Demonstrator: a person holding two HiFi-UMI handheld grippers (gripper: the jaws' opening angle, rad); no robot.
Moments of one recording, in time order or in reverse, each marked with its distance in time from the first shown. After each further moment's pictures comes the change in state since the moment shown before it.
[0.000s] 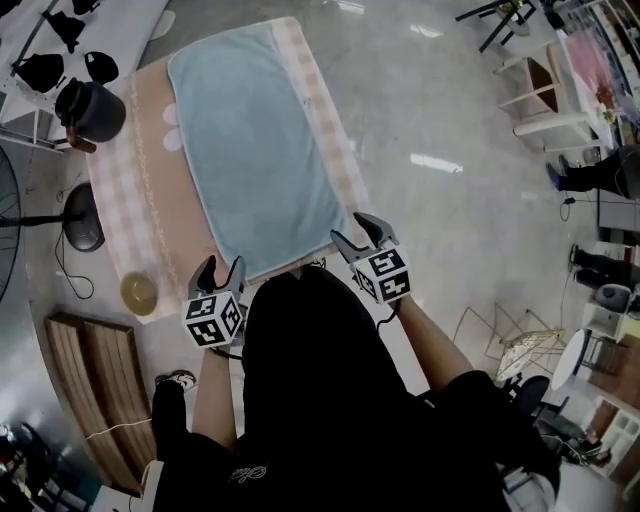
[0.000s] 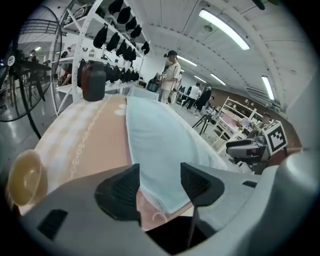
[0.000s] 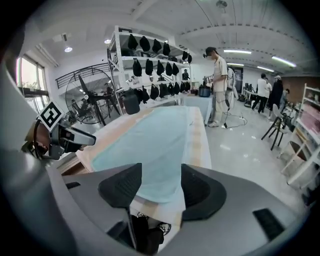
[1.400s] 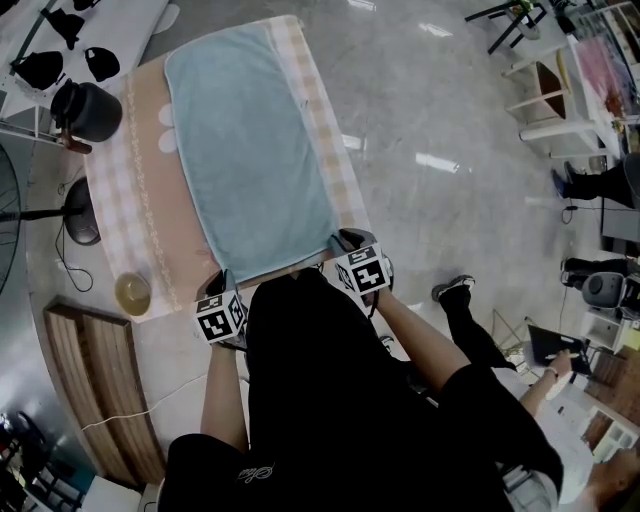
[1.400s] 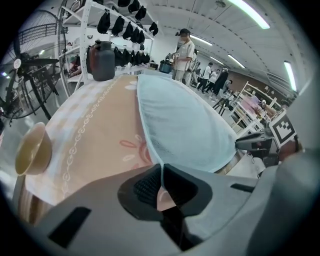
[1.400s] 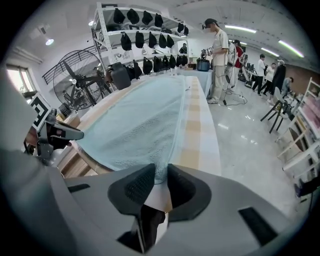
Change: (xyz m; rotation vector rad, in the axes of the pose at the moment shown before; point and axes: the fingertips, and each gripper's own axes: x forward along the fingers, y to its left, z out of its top) left arm 0.031 0.017 -0.069 -0.044 0.203 0.178; right arm 0.048 -0.022 -0.080 0.057 0.274 -0.008
